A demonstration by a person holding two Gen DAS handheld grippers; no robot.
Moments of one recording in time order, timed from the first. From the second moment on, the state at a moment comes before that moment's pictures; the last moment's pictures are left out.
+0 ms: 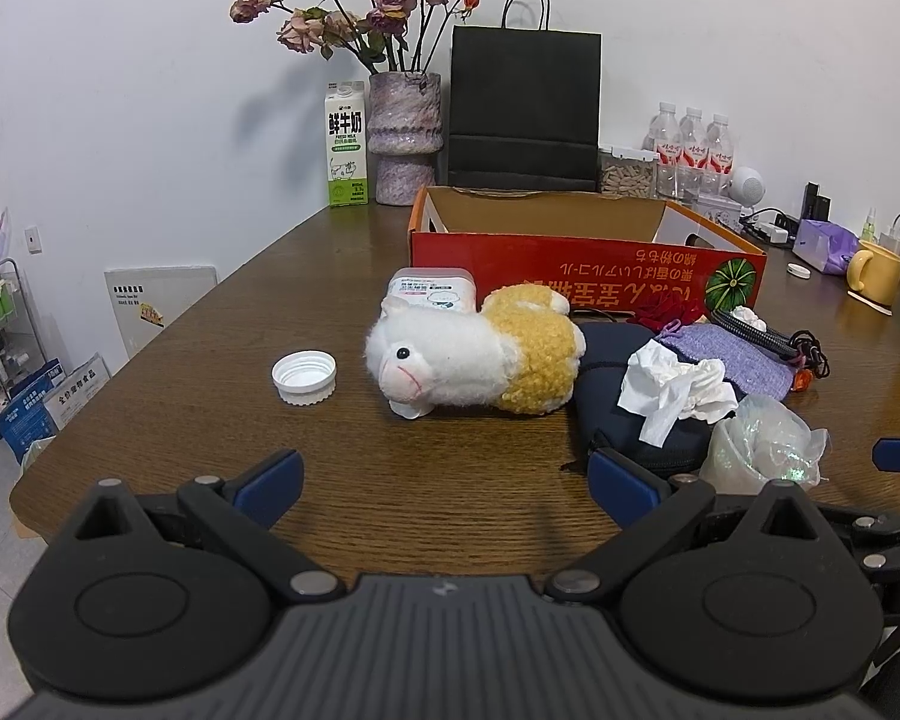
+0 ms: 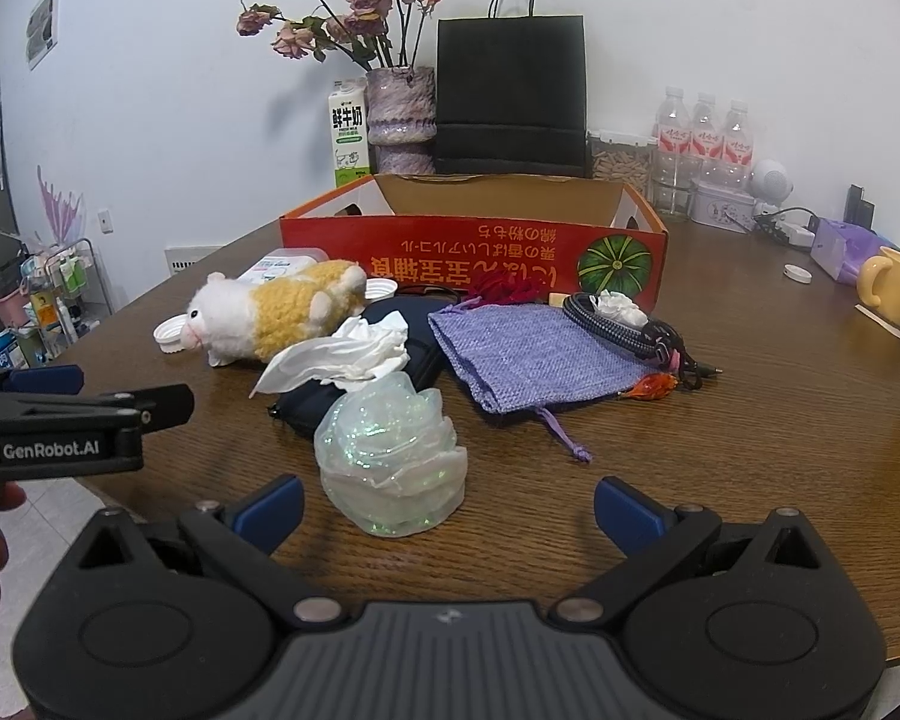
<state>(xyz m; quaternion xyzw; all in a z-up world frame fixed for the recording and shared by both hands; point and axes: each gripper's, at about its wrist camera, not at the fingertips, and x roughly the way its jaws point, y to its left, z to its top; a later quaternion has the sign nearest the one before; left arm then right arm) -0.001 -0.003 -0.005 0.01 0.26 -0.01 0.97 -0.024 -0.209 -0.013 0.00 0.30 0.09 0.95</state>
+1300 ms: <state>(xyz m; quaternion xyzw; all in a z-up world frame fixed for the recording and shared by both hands) 0.011 -0.008 0.002 0.02 0.25 -0.05 0.97 -0.006 -0.208 -0.023 0.02 0.28 0.15 0.95</state>
